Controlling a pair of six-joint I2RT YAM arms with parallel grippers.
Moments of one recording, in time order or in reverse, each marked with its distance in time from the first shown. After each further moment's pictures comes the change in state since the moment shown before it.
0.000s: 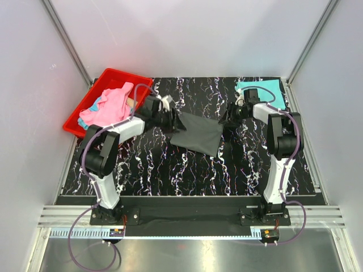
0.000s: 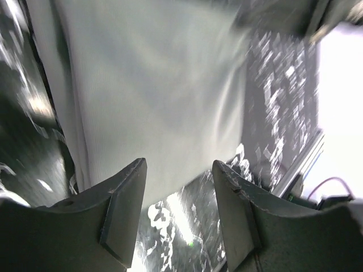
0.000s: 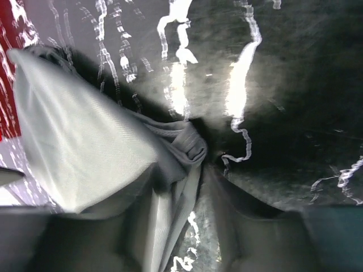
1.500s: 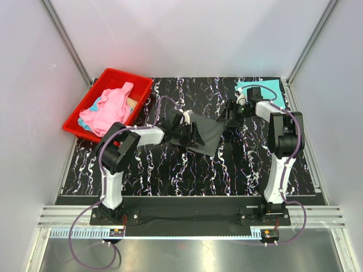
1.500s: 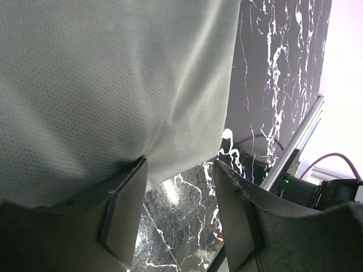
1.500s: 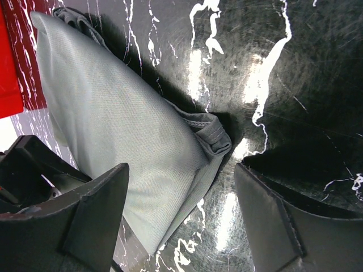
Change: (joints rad) left arm -0.227 0.154 -0.040 0.175 -0.013 -0.151; right arm -0.039 0.025 0.054 -0.077 -0.136 -0.079
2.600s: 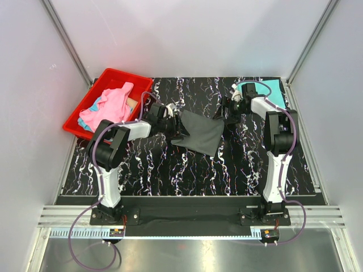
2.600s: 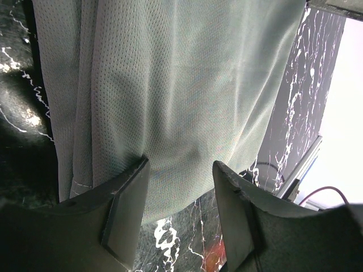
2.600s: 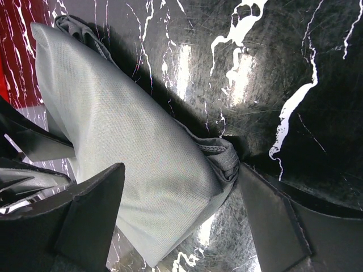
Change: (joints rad) left arm 0.185 -0.020 -0.013 -0.057 0.001 0.028; right arm 0.047 0.067 0.127 -0.071 0.037 -0.046
